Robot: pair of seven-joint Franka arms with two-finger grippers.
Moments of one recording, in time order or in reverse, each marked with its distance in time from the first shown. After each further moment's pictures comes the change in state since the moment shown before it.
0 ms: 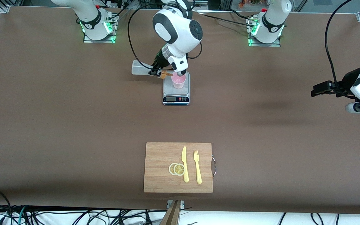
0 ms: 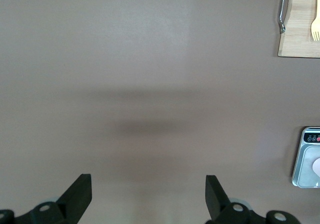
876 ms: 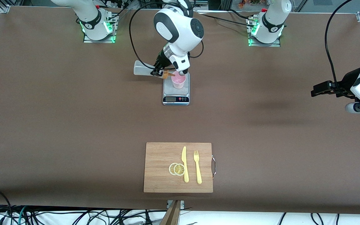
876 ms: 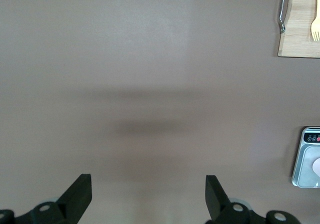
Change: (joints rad) left arm 0.000 0.000 0.000 0.000 0.000 0.000 0.000; right arm 0.006 0.001 -0.006 0.006 0.010 0.027 0.012
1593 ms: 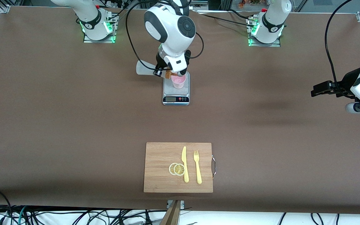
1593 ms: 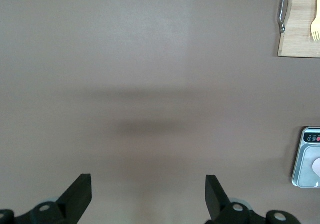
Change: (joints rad) left arm 0.000 0.000 0.000 0.000 0.000 0.000 0.000; right arm -0.018 -0.062 -0.085 0.001 0.193 0.061 -0.089
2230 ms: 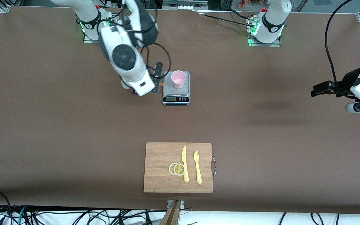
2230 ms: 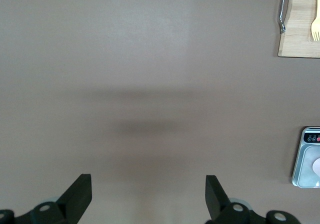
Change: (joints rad) left arm 0.000 0.000 0.000 0.000 0.000 0.000 0.000; right arm -0.081 -0.011 -0.285 -0.011 0.386 0.017 -0.563
